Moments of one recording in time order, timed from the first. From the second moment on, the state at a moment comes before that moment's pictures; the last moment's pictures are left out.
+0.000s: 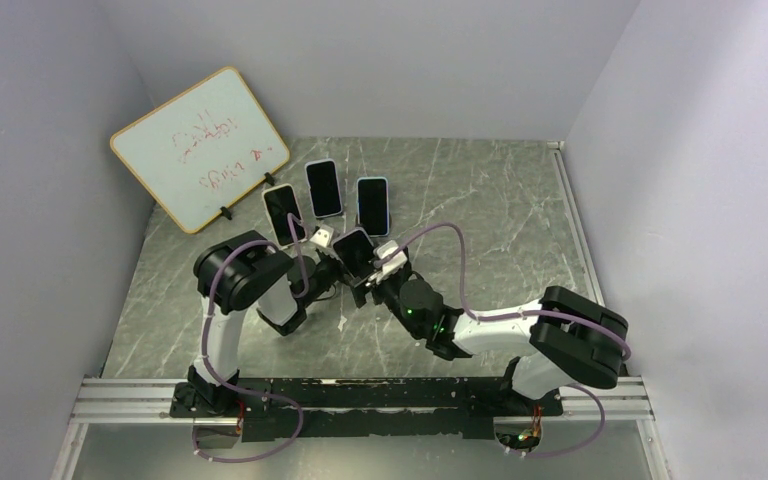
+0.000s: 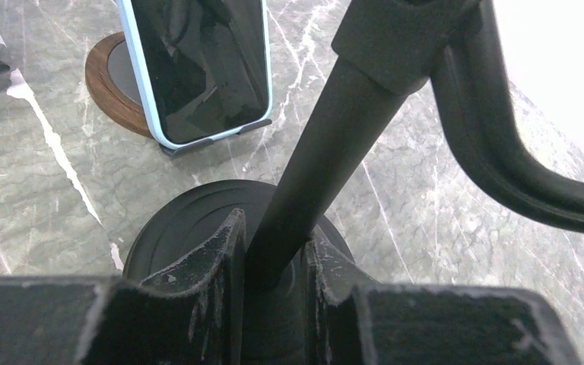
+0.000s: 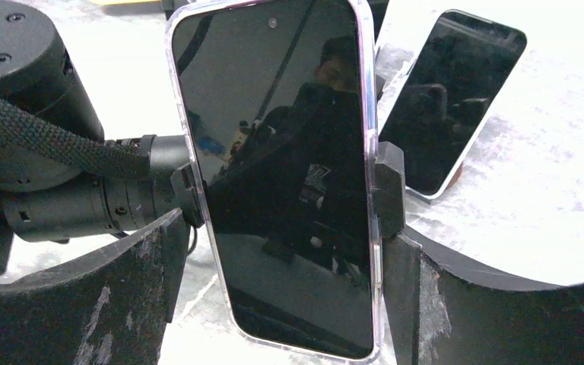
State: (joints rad) left arm -0.69 2.08 0.43 1.55 0.06 -0.43; right arm 1.10 1.45 0.46 0.91 0.48 -0.05
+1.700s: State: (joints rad) left arm -0.74 2.08 0.42 1.55 0.03 -0.35; right arm 1.08 1.13 0.29 0.90 0.47 0.10
